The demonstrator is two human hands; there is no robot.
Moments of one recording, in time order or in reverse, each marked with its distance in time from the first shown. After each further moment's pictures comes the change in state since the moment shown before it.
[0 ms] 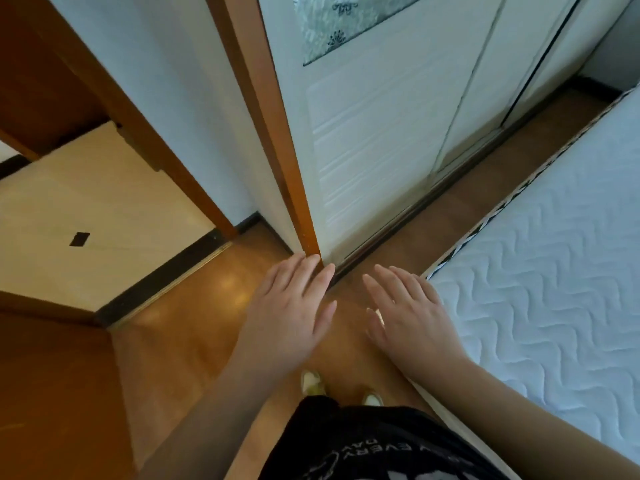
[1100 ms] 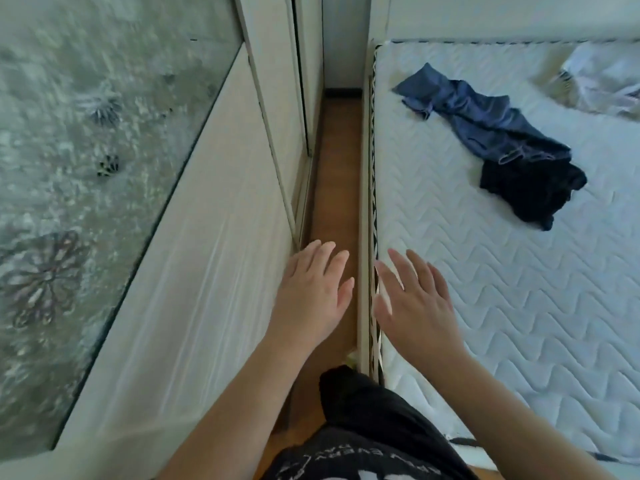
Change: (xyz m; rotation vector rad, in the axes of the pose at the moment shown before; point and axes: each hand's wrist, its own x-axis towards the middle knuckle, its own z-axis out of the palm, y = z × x) left_hand 0.438 0.066 0.046 -0.153 0.002 0.710; right_hand 0.202 0.192 -0.003 -0.036 0.124 0.947
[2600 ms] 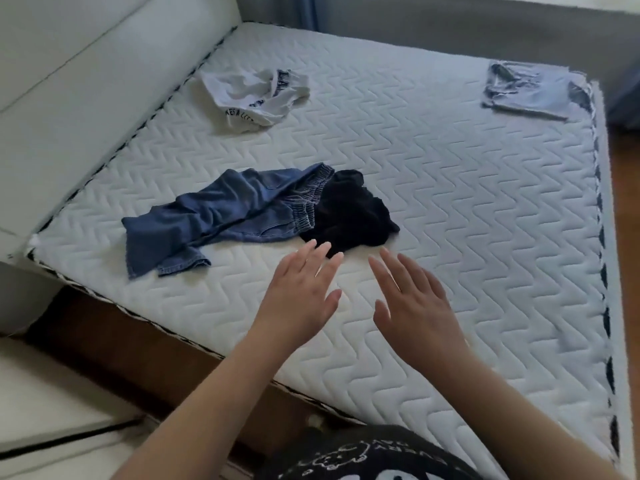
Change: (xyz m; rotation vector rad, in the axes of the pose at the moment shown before) left_hand 0.675 0.159 0.053 0.081 -0.273 1.372; right_hand 0.402 0.249 -0.033 0.107 0.036 1.198
